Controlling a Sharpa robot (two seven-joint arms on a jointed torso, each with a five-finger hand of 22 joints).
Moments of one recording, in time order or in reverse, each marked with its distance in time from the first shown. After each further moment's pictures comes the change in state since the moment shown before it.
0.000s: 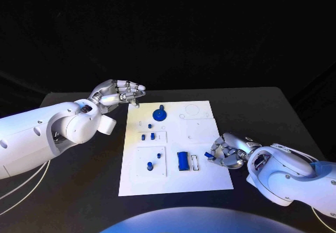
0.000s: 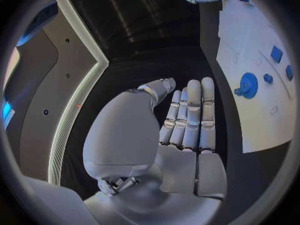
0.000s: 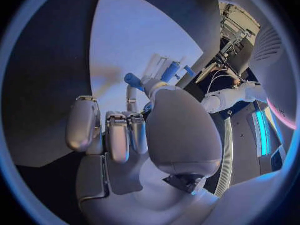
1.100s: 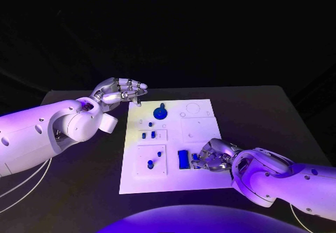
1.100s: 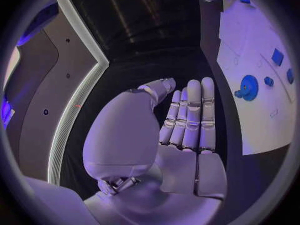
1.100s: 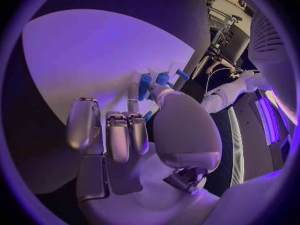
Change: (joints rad) left arm 0.000 0.000 0.000 0.008 -0.001 0.000 -0.001; left_hand 0.000 0.000 0.000 0.000 0.000 0.000 0.000 0.000 0.000 0.000 0.000 0.000 0.000 0.000 0.000 0.000 0.000 0.000 0.000 0.000 0.000 0.000; right arm -0.042 0.129 0.000 -0.052 0.139 -0.014 -0.007; right_hand -0.197 0.004 -0.041 0.004 -0.004 0.018 -0.003 0.015 0.048 0.000 0.000 0.000 0.000 0.000 0.000 0.000 0.000 0.000 0.000 0.000 0.008 0.000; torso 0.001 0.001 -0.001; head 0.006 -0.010
